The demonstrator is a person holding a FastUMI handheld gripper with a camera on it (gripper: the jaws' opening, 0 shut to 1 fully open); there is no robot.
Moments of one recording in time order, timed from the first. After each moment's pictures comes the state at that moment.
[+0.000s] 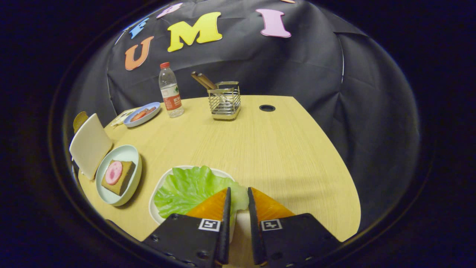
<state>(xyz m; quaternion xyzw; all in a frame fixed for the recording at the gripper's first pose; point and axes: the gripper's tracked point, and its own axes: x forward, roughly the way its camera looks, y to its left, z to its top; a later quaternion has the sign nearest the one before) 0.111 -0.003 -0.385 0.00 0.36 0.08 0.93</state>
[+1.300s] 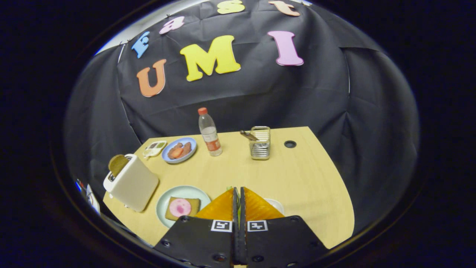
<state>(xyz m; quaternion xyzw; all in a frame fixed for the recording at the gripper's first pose) 0.071 0.107 -0.210 0.05 0.30 0.13 0.94</state>
